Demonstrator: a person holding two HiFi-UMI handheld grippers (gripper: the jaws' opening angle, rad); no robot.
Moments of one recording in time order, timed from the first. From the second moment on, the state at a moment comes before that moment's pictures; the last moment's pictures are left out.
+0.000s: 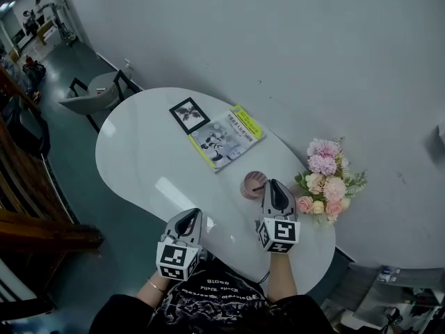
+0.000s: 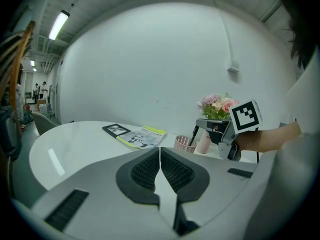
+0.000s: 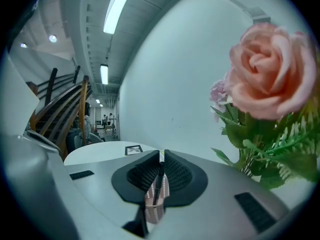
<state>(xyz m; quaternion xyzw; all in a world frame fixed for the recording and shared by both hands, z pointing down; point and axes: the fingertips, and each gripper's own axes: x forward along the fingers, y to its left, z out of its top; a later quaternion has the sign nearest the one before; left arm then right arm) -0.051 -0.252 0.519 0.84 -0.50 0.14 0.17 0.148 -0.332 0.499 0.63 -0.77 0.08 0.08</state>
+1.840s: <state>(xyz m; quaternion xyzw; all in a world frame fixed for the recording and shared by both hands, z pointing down) -0.053 -0.234 0.534 0.83 -0.50 0.16 0.17 0.169 -0.328 0.538 0.64 -0.75 0.18 0.05</state>
